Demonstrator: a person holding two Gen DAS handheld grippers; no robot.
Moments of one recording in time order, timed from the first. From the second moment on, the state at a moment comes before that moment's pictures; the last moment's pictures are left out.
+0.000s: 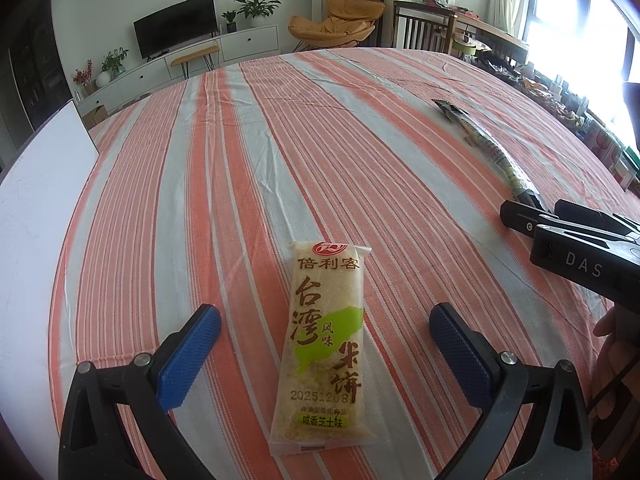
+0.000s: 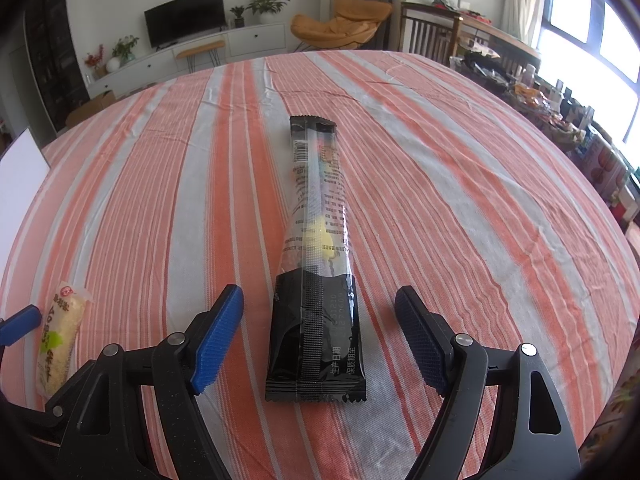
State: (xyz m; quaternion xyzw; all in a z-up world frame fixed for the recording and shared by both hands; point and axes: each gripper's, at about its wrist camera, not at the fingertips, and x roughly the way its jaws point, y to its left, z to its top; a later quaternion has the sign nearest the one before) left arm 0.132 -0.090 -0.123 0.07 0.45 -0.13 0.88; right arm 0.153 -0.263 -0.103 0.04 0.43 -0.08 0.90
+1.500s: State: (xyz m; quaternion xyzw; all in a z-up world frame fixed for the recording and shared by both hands) left arm 0.146 -0.094 -0.099 0.09 0.51 -0.19 0.84; right arm 0.169 -0.277 -0.094 0.05 0.50 -0.08 0.86
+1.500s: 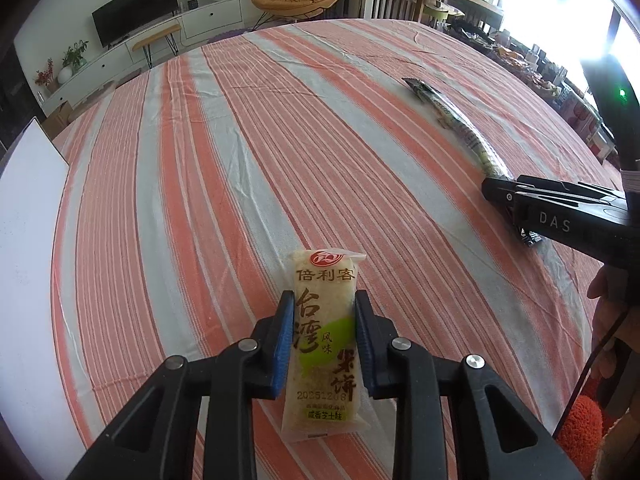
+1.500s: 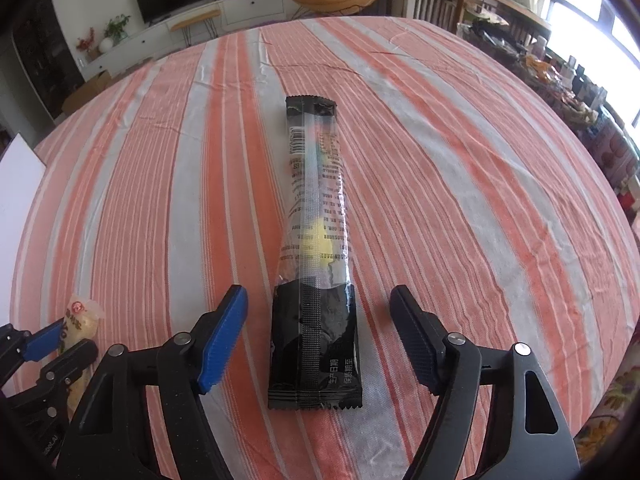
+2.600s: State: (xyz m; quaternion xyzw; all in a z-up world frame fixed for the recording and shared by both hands) left arm 0.015 0.000 0.021 -0.08 0.41 -0.27 0.87; right arm 0.044 -0.303 -0.090 0.30 0.50 0.03 0.81
